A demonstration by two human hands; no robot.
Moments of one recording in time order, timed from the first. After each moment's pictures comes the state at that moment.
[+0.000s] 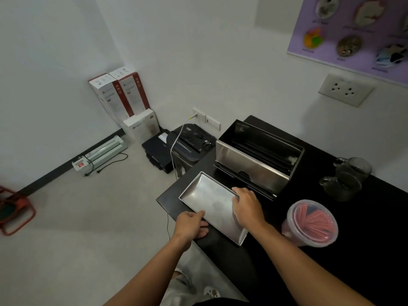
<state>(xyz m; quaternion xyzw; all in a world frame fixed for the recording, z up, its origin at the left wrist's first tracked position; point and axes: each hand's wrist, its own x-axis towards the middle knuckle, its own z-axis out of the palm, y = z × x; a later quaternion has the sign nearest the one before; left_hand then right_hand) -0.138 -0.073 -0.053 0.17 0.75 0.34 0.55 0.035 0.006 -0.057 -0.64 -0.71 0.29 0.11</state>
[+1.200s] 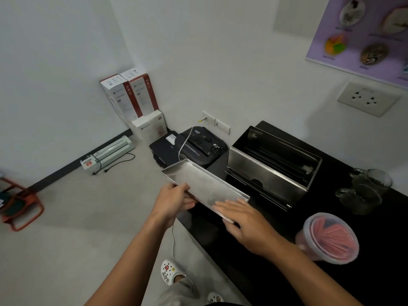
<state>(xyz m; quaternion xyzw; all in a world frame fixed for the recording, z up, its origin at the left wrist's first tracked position) -0.205 -0.043 0.054 0.21 0.71 0.44 0.51 0.022 -0.031 0.011 -0.36 -0.87 0.30 0.13</state>
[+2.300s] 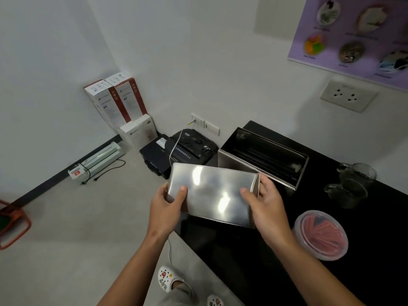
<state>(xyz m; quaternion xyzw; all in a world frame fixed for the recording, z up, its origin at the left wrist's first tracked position) -0.197 -0.053 0.032 0.36 0.74 0.46 0.33 0.034 -0.015 0.045 -0.55 -0.44 0.55 0.44</state>
